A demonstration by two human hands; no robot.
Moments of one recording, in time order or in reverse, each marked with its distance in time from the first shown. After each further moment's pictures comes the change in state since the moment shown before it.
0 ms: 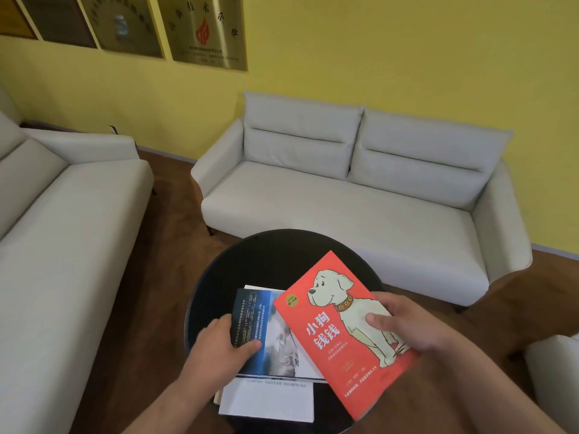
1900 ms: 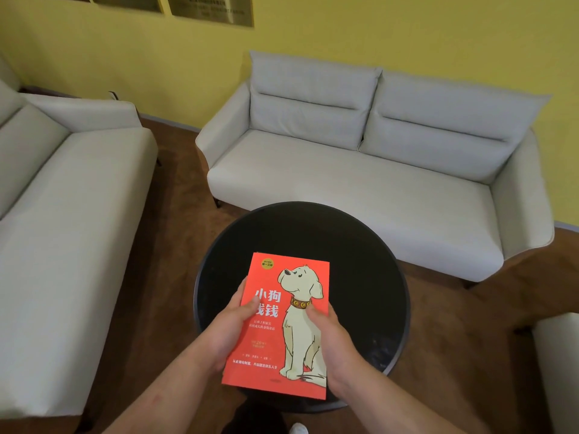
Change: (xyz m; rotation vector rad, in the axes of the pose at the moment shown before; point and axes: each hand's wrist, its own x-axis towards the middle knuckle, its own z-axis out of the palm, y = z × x) left_hand 0.008 -0.006 0.001 -1.073 -0.400 -0.241; right_hand 0.053 0.003 0.175 0.965 0.149 0.205
